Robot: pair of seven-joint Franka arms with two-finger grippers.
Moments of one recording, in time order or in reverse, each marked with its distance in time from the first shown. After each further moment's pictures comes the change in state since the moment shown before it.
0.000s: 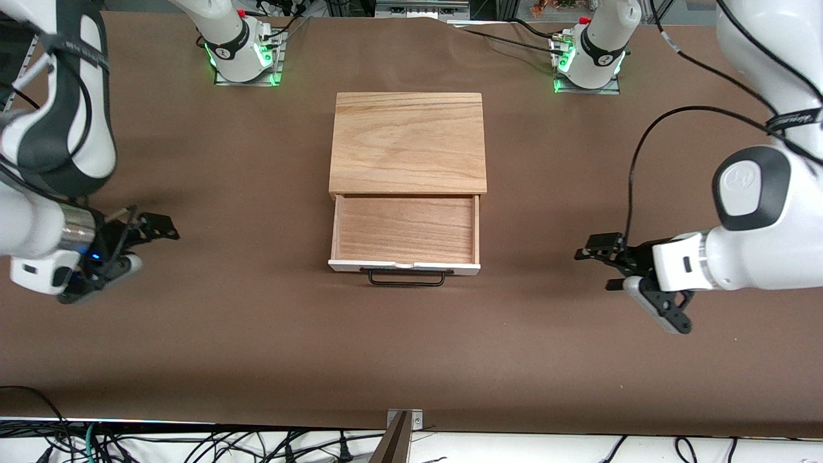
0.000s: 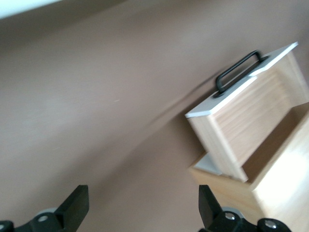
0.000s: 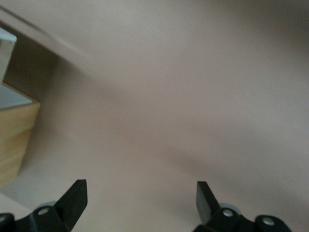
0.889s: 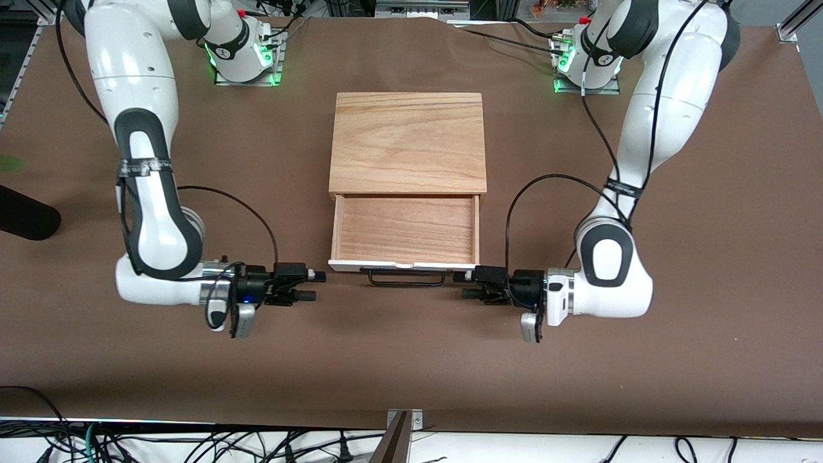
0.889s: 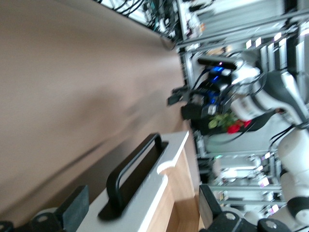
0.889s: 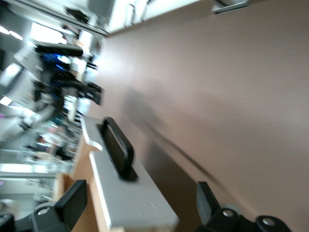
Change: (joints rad) left arm -0.075 0.336 -0.111 -0.016 -0.769 0.201 0.078; right arm 0.002 0.356 0.144 -0.011 1.019 0.284 -0.236
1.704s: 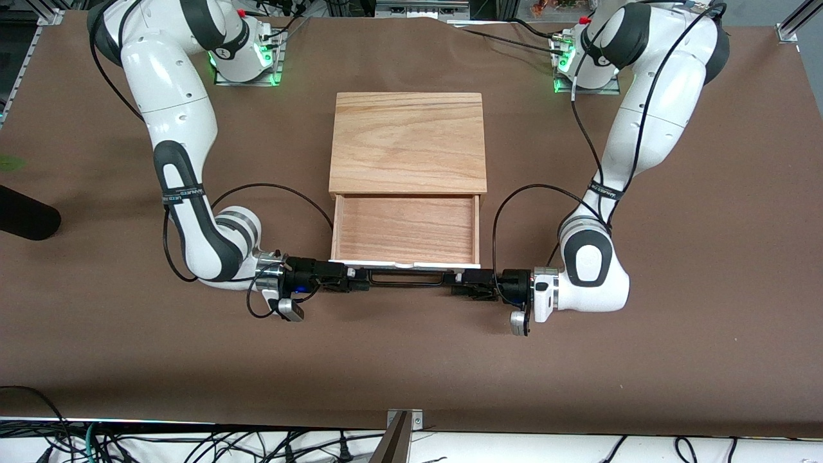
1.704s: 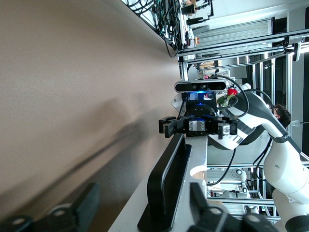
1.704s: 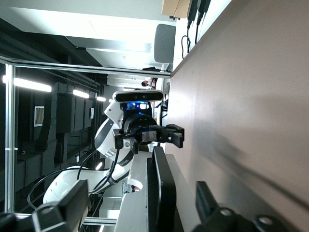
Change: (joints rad) left arm -0.012 0.099 -0.047 -0.054 -0.163 0.097 0.109; right arm 0.009 0.129 0.176 -0.088 0.544 0.004 -0.100
